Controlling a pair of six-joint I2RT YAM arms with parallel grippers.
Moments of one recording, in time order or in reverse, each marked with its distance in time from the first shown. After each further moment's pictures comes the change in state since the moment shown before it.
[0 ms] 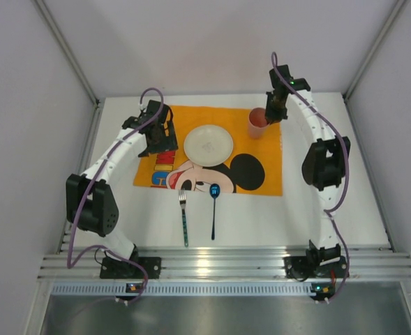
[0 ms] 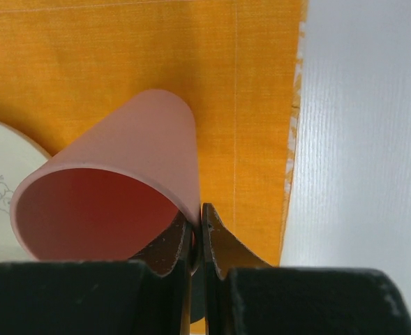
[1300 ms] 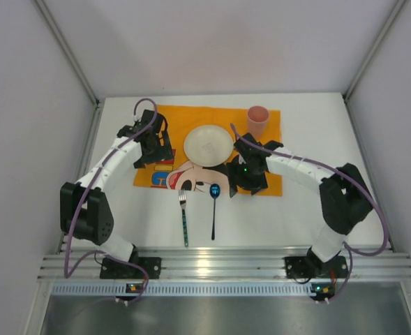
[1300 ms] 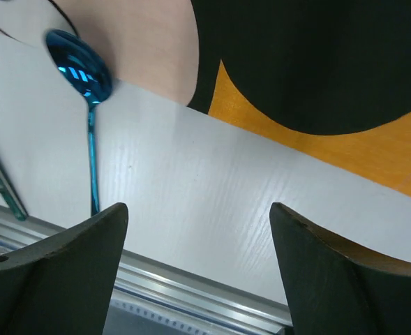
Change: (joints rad) left arm 0.017 -0.056 -0.107 -0.014 0.029 -0.044; right arm 0.414 -0.587 -0.998 0.258 -0.196 0.116
